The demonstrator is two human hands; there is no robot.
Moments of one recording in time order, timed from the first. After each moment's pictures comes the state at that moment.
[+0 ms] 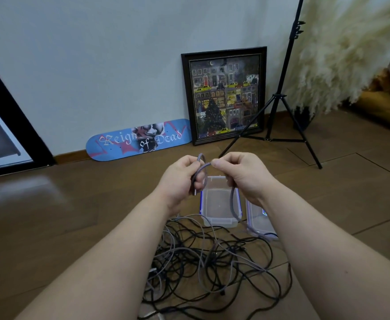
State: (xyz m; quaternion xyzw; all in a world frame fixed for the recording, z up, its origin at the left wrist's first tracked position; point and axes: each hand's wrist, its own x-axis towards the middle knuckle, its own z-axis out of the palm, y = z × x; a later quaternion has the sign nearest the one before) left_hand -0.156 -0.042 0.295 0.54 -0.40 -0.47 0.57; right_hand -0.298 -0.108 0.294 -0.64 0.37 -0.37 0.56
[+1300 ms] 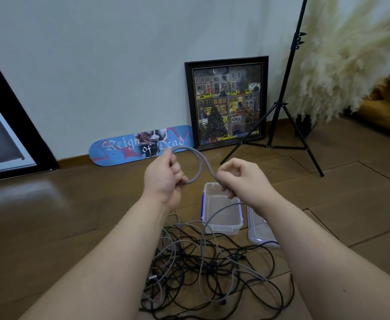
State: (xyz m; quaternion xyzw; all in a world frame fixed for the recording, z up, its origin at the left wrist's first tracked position) left_hand -0.143 -0.036 0.318 0.46 -0.21 -0.45 0.74; right_hand -0.301 -0.099 0.298 -0.70 0.39 -0.34 0.49
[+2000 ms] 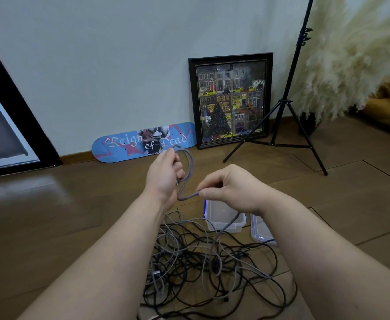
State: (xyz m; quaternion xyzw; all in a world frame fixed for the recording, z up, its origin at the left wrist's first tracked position) left_hand -0.120 -0.047 0.296 0.52 -0.28 -0.39 0.71; right_hand -0.284 -0.081 0.315 -0.86 0.29 -0.18 0.39
